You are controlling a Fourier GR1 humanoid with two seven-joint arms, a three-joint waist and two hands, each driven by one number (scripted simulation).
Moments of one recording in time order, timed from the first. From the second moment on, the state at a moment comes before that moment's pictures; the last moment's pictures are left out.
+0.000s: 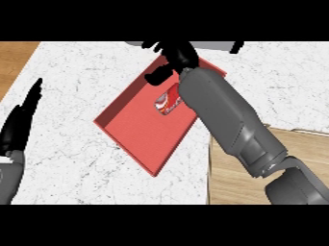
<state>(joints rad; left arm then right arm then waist) -0.22 0.37 0.08 -1.31 -0.22 0.10 0.08 -1.26 0.00 0.32 -0.41 0.30 -0.24 0.09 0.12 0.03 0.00</state>
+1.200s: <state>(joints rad) -0.17 0.37 0.13 -1.30 -0.22 0.12 0.05 -1.23 -0.12 0.07 -0.35 -0.06 -0.28 -0.33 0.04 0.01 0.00</state>
